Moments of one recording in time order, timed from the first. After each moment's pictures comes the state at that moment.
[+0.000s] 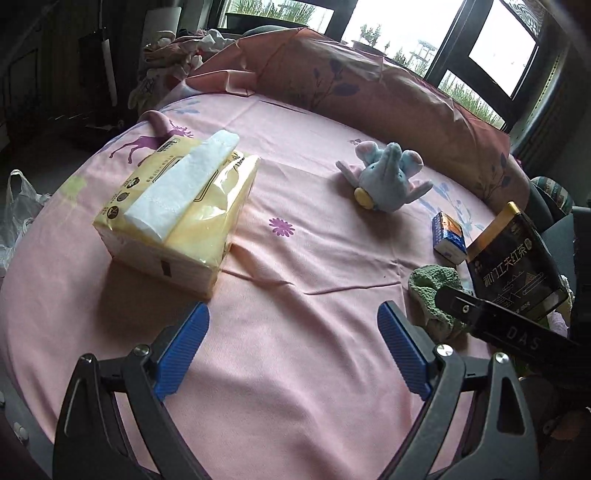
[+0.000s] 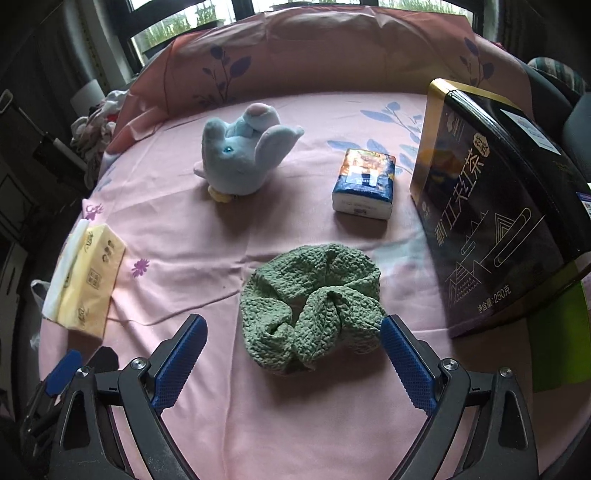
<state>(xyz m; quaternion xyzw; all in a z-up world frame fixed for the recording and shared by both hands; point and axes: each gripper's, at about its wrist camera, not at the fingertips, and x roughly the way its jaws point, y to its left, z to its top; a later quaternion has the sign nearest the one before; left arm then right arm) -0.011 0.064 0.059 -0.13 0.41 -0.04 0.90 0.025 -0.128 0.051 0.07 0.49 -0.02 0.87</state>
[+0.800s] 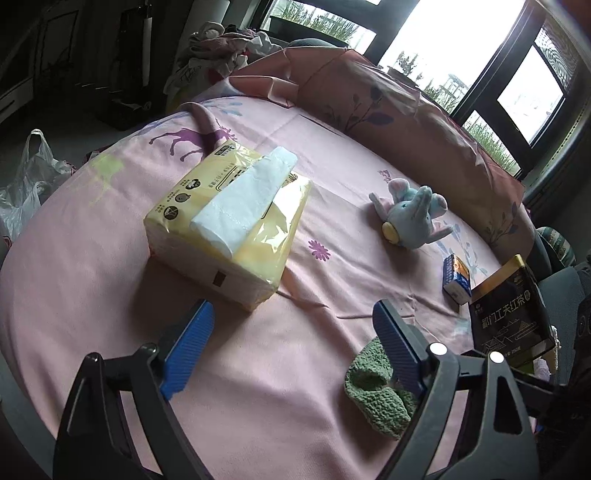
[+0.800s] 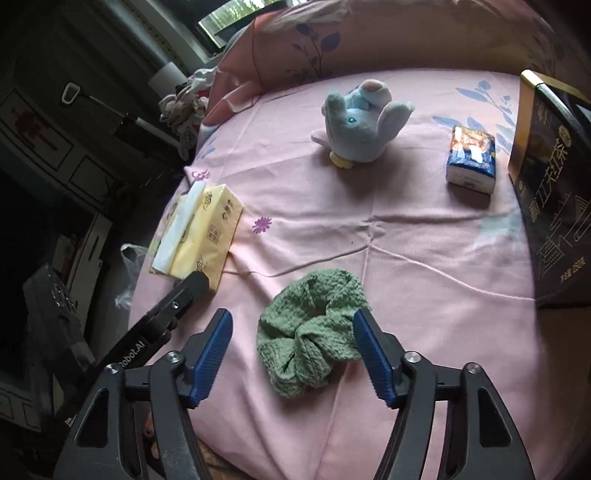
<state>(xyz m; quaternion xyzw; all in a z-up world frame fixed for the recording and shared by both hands) -0.014 0.102 0.062 -0.21 0.40 -0.01 0.89 -0.001 -0.105 0.078 0.14 0.50 0.17 0.84</state>
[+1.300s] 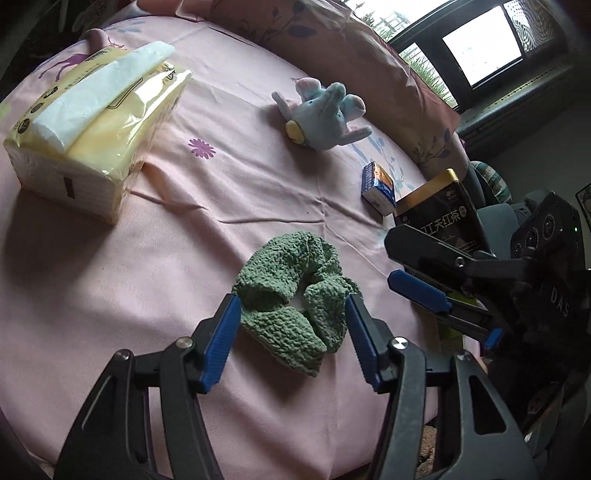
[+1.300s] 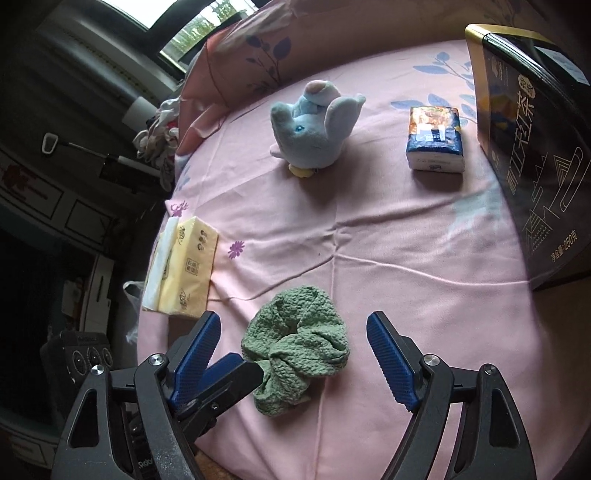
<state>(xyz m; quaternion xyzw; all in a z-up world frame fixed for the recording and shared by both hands) -0.014 0.049 0.042 -0.22 0.50 -0.20 0.81 0.017 -0.131 0.059 0.22 0.52 0.13 0.82</state>
